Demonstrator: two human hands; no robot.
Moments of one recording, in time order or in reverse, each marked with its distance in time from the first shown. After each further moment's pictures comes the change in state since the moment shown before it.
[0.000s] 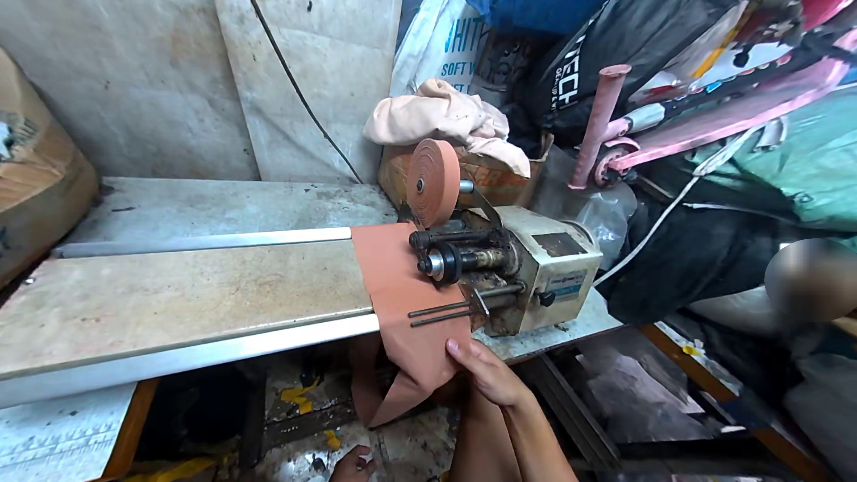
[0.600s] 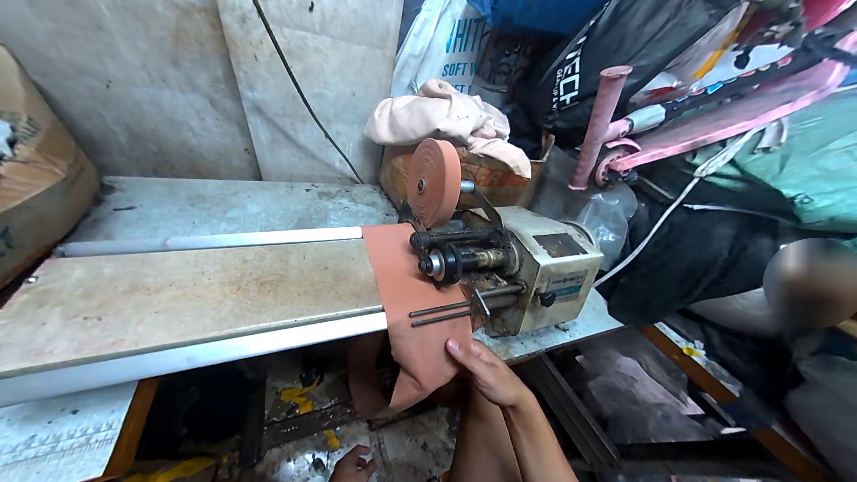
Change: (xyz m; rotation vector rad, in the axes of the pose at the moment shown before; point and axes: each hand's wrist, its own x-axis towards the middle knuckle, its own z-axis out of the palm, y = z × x) left_hand 0.002 -0.001 0.000 0.027 -0.010 0.003; right_hand 0.000 0.000 0.000 0.013 -0.008 -0.005
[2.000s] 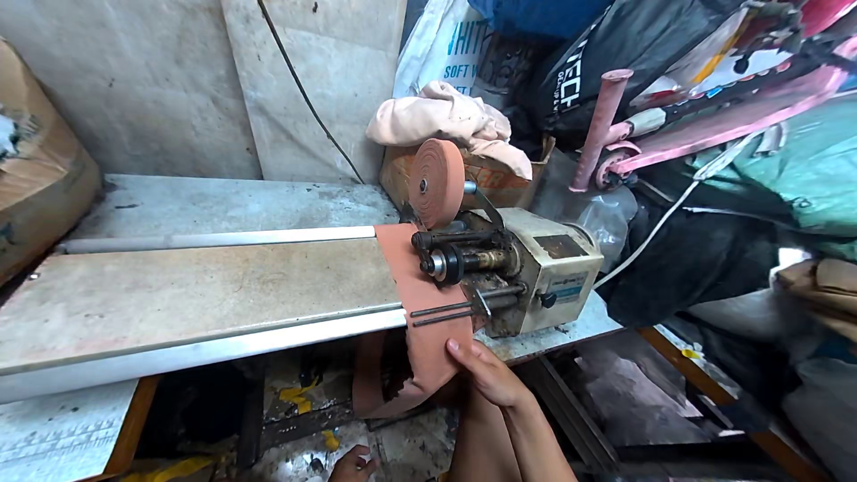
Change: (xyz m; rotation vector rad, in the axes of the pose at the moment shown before) left_hand 0.003 0.000 0.001 -0.004 -0.003 0.013; right_hand 0.000 0.000 0.000 -0.020 0.016 0.038
